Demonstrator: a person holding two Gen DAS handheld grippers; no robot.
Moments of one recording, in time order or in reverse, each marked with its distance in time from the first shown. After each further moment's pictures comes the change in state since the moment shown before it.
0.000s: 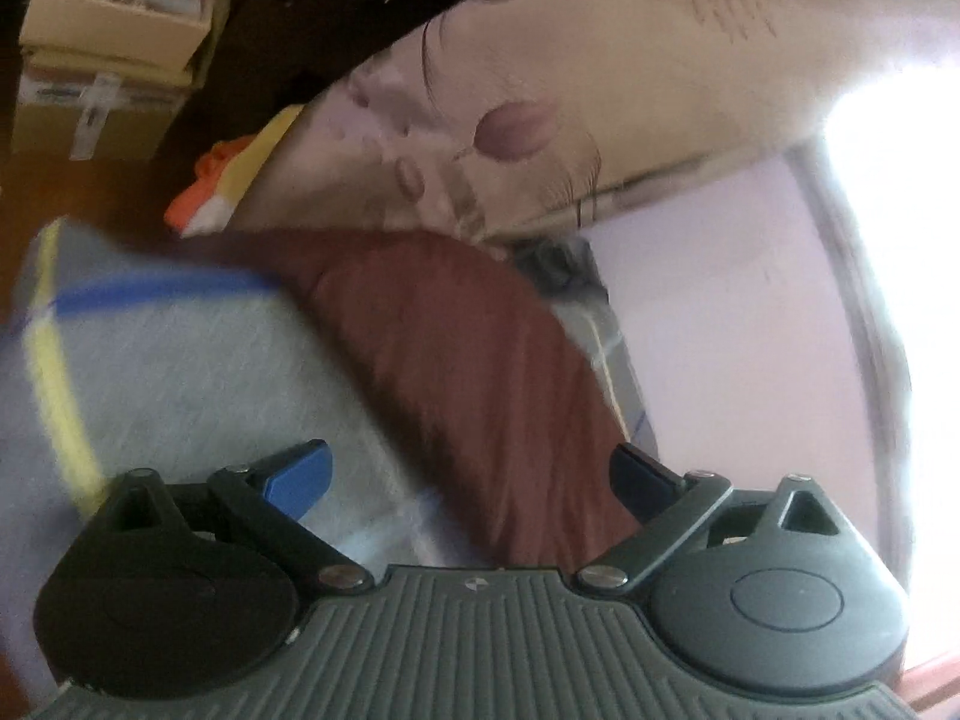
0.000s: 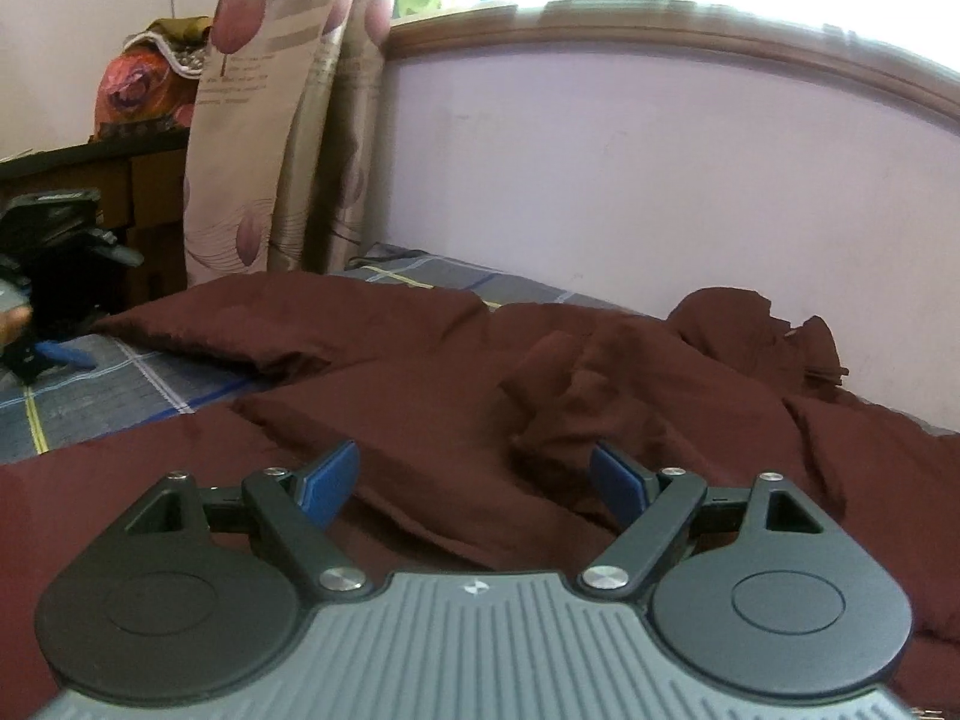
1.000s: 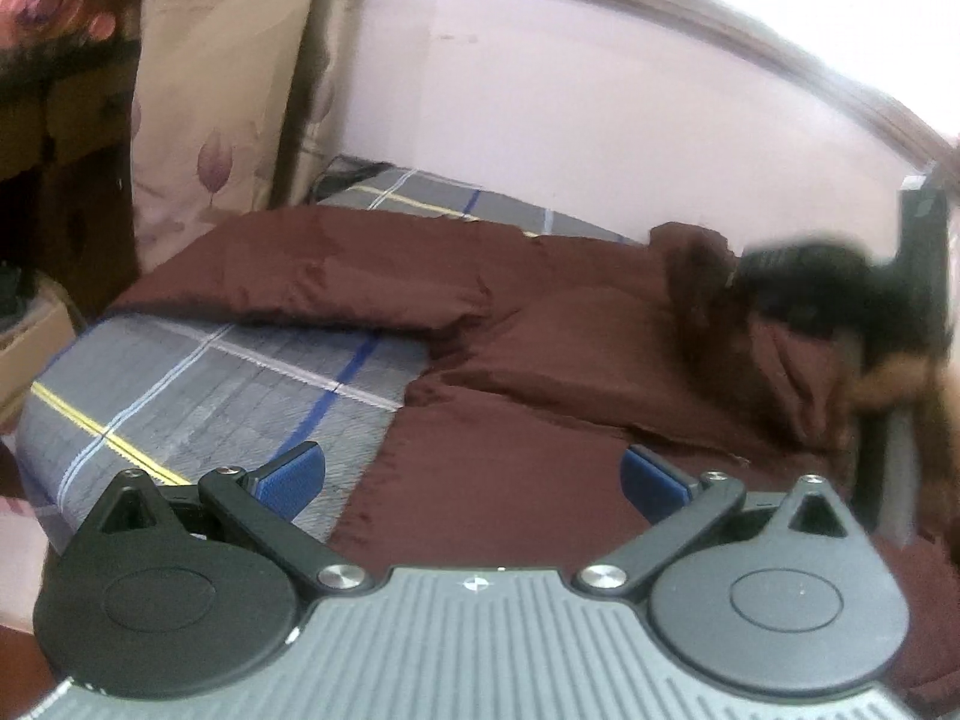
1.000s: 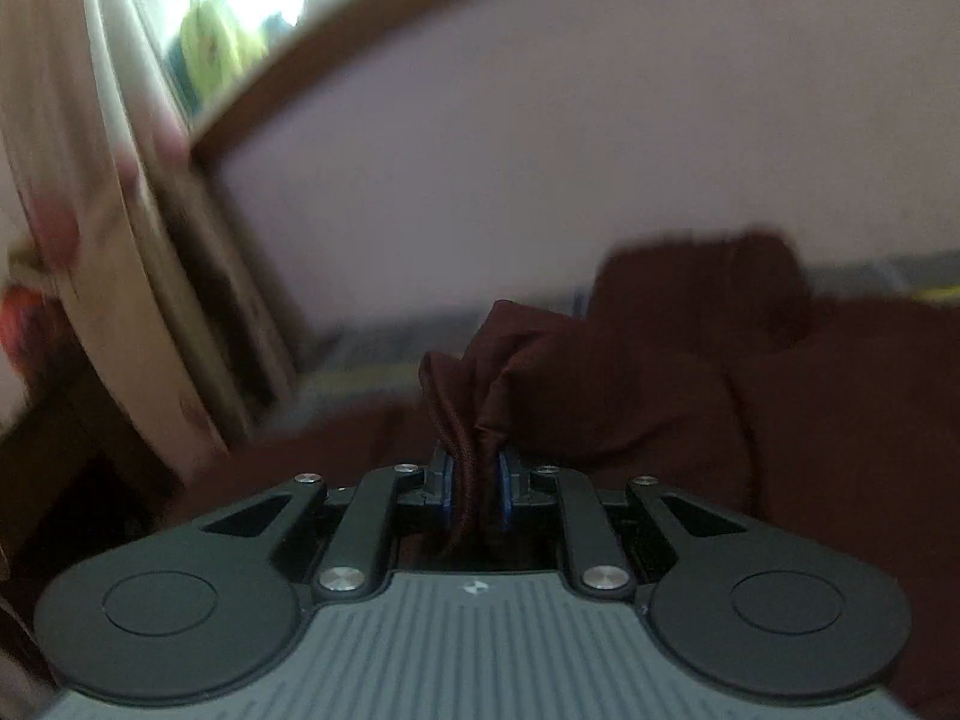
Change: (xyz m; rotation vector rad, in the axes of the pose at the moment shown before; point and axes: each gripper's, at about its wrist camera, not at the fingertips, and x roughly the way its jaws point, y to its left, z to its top) left arm -0.082 -0.115 -0.236 0.901 0.039 0.123; right arm 0.059 -0.112 0.074 0.483 0.120 0.086
